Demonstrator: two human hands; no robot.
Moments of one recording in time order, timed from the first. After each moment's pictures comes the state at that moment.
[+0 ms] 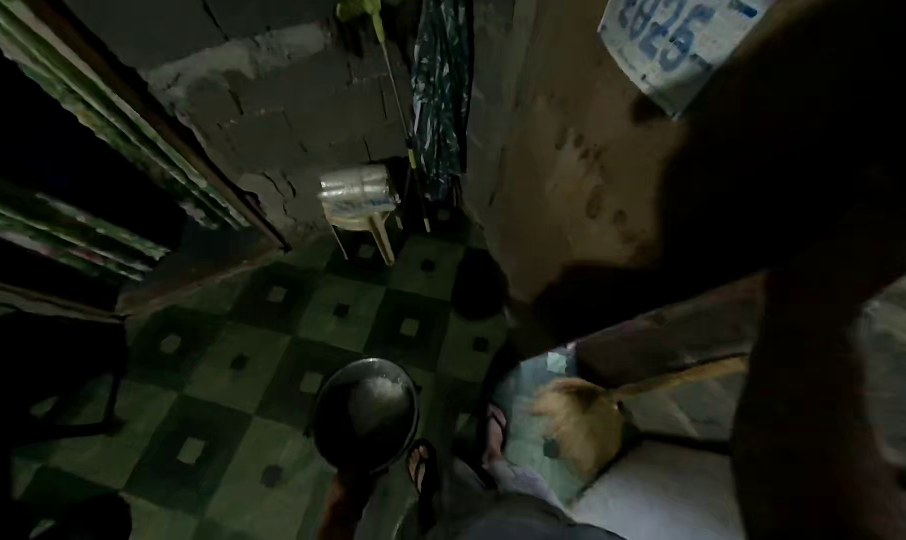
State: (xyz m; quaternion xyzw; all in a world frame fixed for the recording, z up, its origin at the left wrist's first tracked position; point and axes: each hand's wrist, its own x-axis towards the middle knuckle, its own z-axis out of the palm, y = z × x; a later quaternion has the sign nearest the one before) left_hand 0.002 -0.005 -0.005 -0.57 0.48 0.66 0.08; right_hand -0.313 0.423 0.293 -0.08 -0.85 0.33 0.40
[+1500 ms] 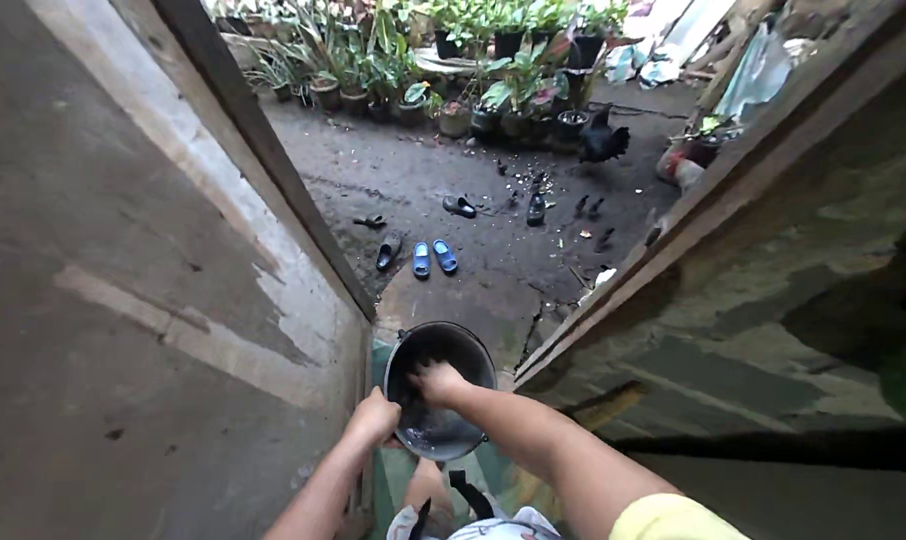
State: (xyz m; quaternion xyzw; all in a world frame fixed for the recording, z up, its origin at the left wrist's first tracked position) left_hand -0.588 0.316 0.120 -0.12 0.86 0.26 0.44; right_hand -0.587 0.474 0.022 0.12 -0.93 0.18 -0.28
